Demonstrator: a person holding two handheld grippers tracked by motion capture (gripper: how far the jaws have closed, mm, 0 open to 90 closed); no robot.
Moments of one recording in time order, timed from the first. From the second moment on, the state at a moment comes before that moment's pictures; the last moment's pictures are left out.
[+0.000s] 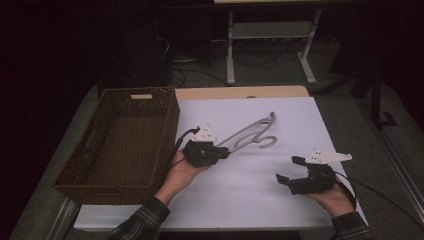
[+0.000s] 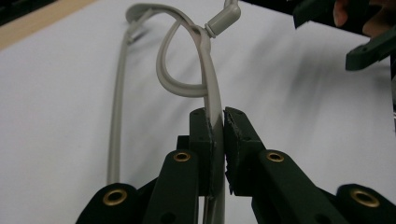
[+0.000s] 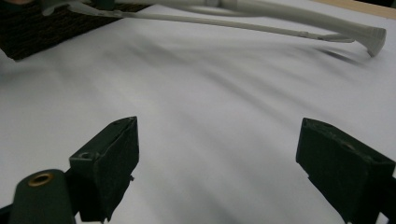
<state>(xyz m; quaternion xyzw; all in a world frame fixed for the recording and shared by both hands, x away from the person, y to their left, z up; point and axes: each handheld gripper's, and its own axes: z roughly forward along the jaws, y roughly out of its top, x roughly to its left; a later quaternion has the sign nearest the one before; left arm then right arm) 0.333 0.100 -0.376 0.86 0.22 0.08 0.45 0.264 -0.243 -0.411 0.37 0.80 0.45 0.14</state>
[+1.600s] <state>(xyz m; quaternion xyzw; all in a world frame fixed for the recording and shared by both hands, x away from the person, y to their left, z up) 0.331 0.237 -0.252 0.79 0.29 0.11 0.53 0.266 -0.246 -0.413 0.38 0.79 0.45 0.15</state>
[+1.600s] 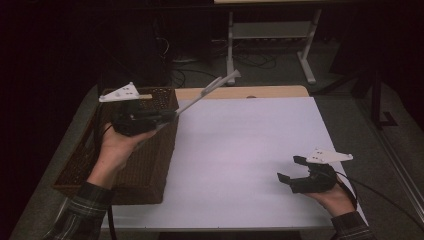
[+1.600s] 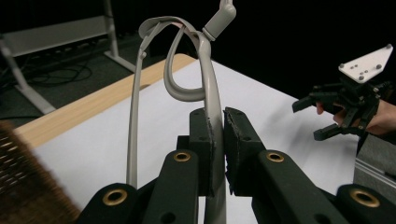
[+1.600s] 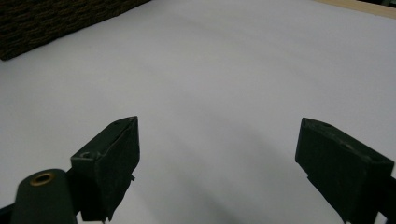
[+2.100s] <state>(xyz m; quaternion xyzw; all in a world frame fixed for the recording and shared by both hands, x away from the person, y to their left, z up) 0.310 0.312 -0.247 0.77 0.33 0.15 0.52 0.266 -0.246 -0.414 0.39 0.79 0.45 0.15</state>
